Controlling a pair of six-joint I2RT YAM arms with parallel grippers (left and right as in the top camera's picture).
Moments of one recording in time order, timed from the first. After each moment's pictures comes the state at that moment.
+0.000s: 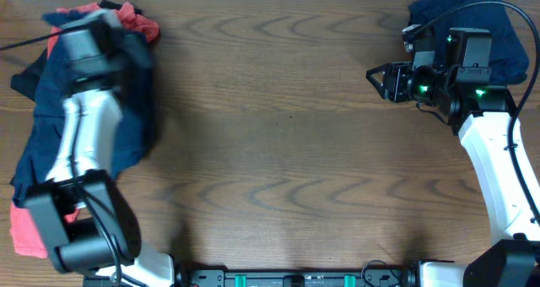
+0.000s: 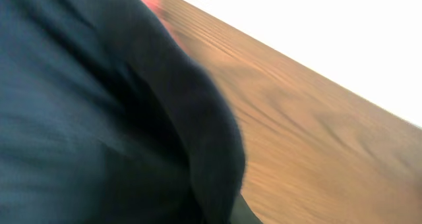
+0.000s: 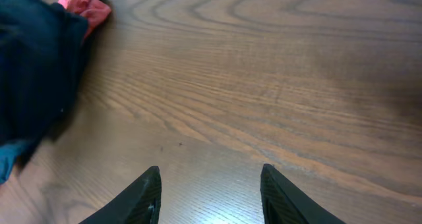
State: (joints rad) left arm 0.15 1.75 1.29 -0.24 0.26 -0.34; right arm -0.02 1.50 1.23 -0.56 -0.58 0.07
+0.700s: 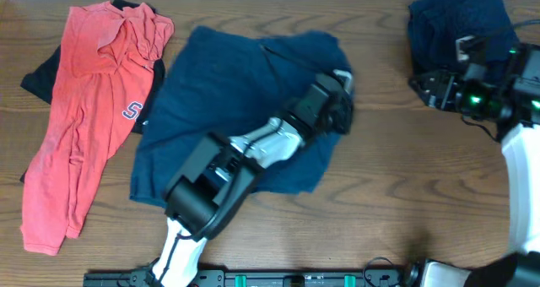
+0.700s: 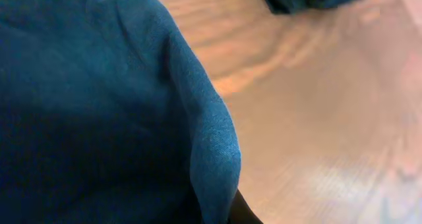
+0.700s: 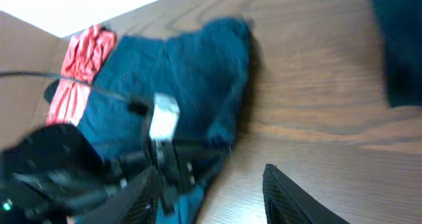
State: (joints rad) left arm -0.75 2.12 1.29 0.16 0.25 -0.49; right arm -0.30 1.42 1.23 -0.73 -0.73 0.03
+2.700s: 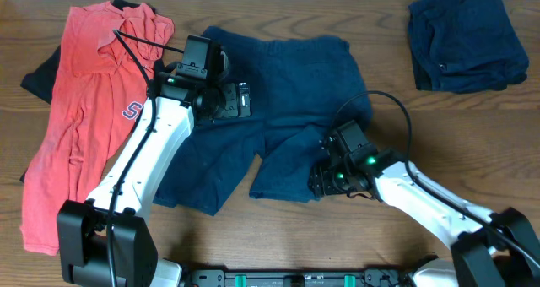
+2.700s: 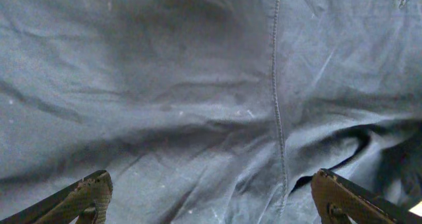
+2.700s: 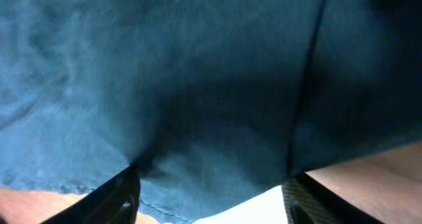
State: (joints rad) left arm -0.25 1.63 1.30 -0.82 0.12 -0.32; right arm 0.53 1.53 0.72 -0.48 -0.26 0.42
